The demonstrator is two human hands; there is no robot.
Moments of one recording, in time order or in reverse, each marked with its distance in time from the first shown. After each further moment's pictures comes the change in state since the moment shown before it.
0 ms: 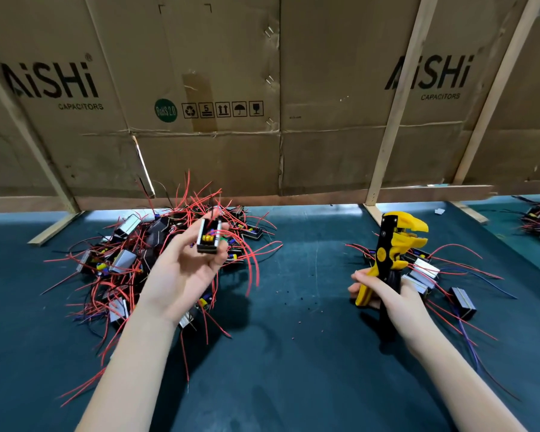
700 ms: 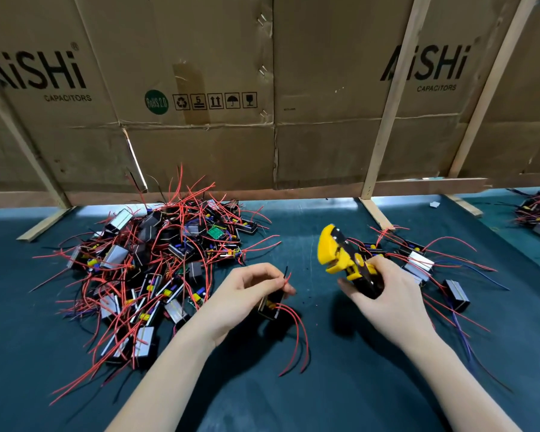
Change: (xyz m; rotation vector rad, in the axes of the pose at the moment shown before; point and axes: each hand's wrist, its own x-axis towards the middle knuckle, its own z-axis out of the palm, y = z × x) left_hand -0.014 -0.067 0.025 0.795 -0.226 -0.139; right_hand -0.006 -0.003 0.000 -0.769 0.145 -0.417
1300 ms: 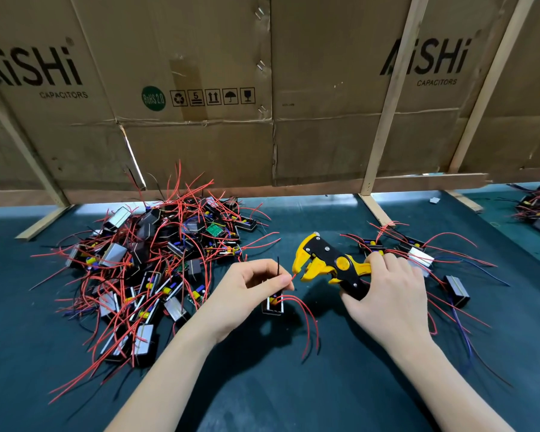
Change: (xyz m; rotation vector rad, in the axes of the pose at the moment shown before) left_hand 0.002 -0.007 -0.002 0.121 -0.038 0.139; right_hand -0.006 -0.001 0.012 -0.533 0.167 -0.125
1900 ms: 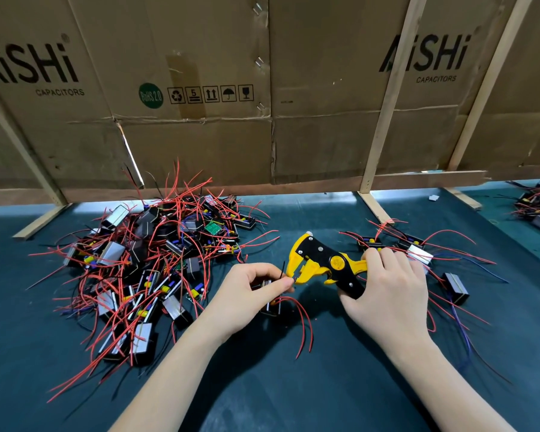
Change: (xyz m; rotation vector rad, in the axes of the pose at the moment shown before) left_hand 0.001 -0.003 0.006 0.114 0.089 -0.065; right_hand 0.000 -0.004 -0.003 -0.053 0.078 -0.055
